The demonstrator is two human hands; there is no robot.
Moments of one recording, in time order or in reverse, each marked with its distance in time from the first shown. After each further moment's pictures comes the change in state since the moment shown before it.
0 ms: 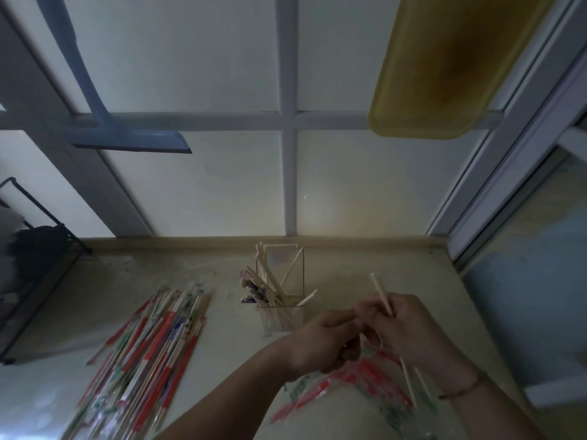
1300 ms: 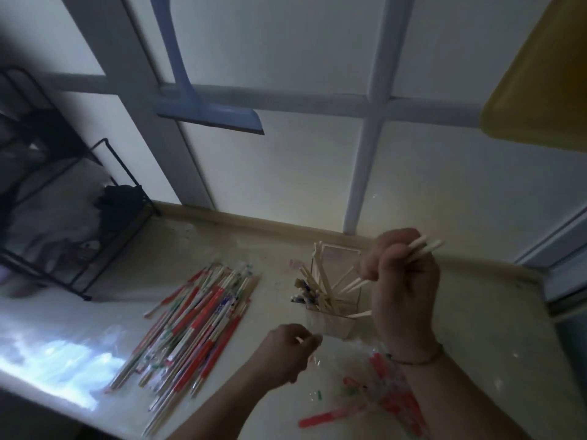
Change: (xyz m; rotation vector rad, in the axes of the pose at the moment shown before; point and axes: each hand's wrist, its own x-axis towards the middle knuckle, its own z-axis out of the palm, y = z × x) left_hand -0.043 -0.078 -0.081 0.289 0.640 -0.378; right_hand 0.075 -0.070 0.094 0.505 0.115 -0.662
